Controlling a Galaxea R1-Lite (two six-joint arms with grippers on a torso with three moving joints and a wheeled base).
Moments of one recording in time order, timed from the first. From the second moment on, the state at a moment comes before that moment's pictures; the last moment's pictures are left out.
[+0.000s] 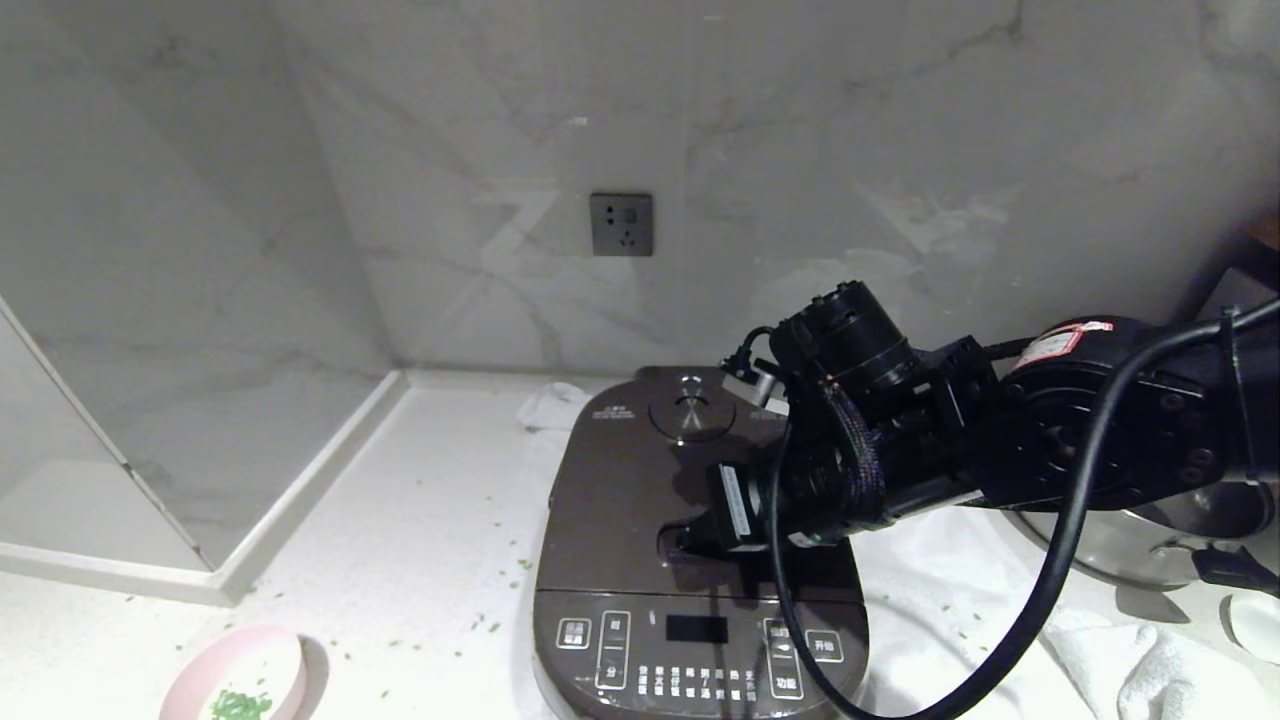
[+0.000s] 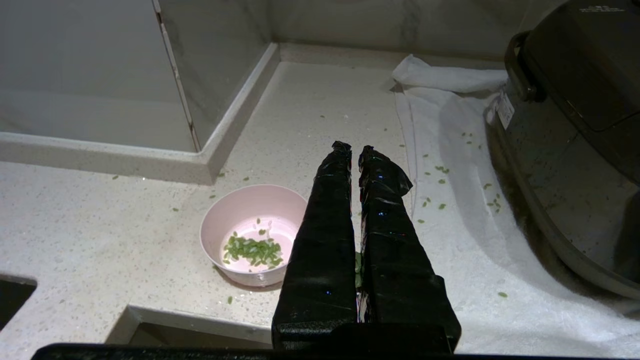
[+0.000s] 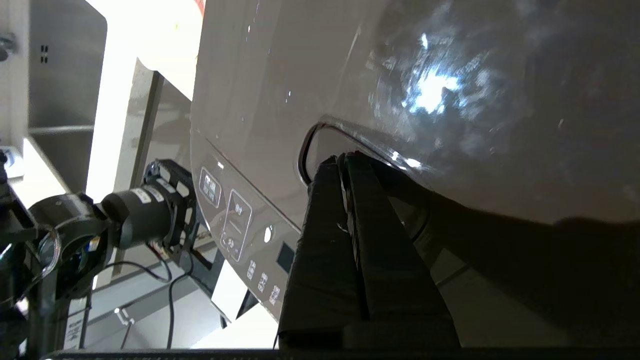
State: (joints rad) left arm 0.00 0.00 0.00 -0.05 0.00 -0.02; right arm 0.69 1.87 -1.27 0.27 0.34 0.50
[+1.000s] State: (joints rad) left arm 0.00 0.00 0.00 -0.05 0.00 -0.02; right arm 0.69 1.68 -1.41 0.25 0.29 0.49
